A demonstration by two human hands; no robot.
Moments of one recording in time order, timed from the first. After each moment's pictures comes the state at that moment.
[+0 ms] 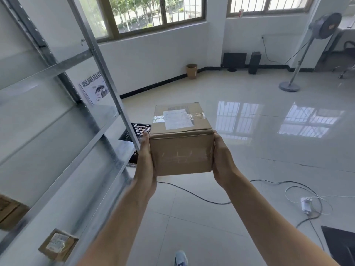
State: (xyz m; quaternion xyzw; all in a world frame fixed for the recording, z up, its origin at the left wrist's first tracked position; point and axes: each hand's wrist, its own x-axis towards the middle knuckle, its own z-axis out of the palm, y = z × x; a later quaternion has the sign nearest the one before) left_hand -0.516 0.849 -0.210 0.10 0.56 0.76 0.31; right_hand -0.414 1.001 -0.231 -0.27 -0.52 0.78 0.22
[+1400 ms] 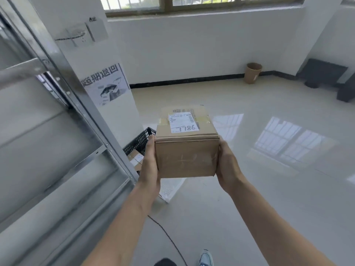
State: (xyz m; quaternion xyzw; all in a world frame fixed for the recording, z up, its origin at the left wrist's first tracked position) left_hand -0.929 1.226 -0.256 -0.05 0.59 0.78 0.21; right_hand -0.889 1.403 -0.271 -0.22 -0.57 0.79 0.01
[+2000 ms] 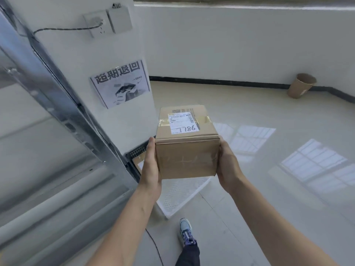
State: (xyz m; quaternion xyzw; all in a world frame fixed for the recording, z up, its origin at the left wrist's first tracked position) left_hand -1.113 1.275 -0.297 -0.14 0.54 0.82 0.13; right_hand -1.119 1.460 -0.305 -0.19 -0.59 0.78 -0.10
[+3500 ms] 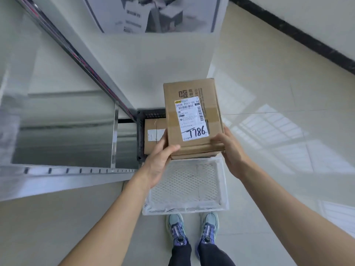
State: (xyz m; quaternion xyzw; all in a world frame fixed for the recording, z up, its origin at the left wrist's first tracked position) left_hand -1.438 1.240 -0.664 -0.35 0.54 0.76 0.10; right_hand -1.574 1.421 -0.657 -0.02 -0.69 0.60 -0.40
